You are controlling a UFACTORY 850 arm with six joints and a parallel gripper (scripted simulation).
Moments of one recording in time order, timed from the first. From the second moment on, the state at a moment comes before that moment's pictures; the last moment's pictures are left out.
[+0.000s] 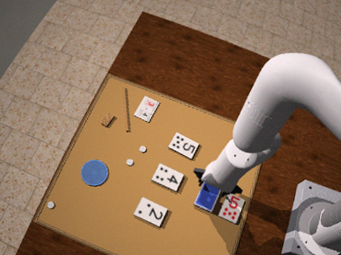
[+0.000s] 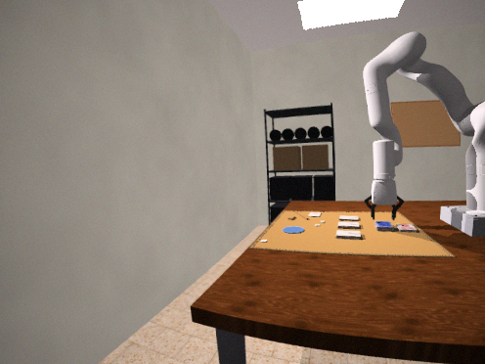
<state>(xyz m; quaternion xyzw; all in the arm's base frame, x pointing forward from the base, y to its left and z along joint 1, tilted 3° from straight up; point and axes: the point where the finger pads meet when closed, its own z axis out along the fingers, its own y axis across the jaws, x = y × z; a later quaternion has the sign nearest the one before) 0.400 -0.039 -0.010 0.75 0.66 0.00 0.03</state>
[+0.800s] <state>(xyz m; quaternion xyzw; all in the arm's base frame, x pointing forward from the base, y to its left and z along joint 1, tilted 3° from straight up) 0.400 -0.039 -0.011 0.75 0.66 0.00 0.03</state>
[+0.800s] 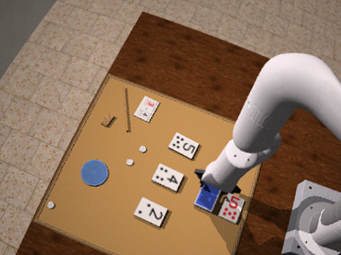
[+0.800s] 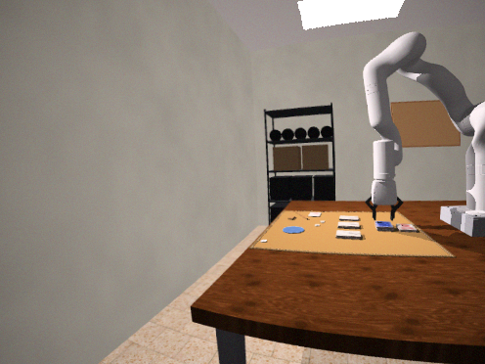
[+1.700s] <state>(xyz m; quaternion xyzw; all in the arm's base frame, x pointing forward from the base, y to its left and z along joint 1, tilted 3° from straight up) 0.400 -0.039 -0.011 0.75 0.66 0.00 0.03</state>
